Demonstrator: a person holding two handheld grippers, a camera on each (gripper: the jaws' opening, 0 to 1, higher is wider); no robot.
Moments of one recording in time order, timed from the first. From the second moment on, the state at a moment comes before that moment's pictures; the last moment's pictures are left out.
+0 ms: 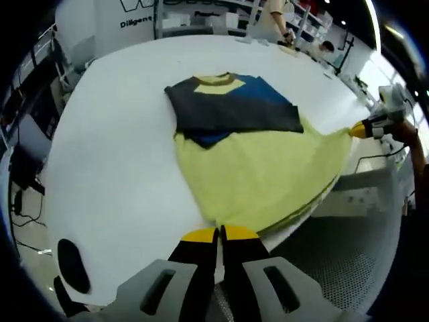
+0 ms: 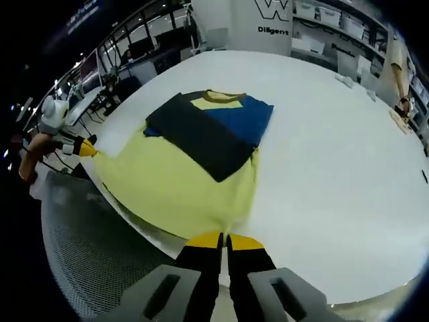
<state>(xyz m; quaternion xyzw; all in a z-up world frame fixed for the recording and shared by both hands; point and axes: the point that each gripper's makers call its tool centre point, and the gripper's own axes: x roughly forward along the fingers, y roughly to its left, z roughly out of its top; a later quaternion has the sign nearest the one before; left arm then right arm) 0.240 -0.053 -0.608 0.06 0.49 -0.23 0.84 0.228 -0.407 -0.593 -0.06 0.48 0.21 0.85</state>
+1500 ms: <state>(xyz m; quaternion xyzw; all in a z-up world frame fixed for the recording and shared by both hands) 0.347 -0.057 -0.547 0.06 0.40 -0.21 0.89 0.324 -0.406 -0.537 -0.09 0.40 0.21 0.89</state>
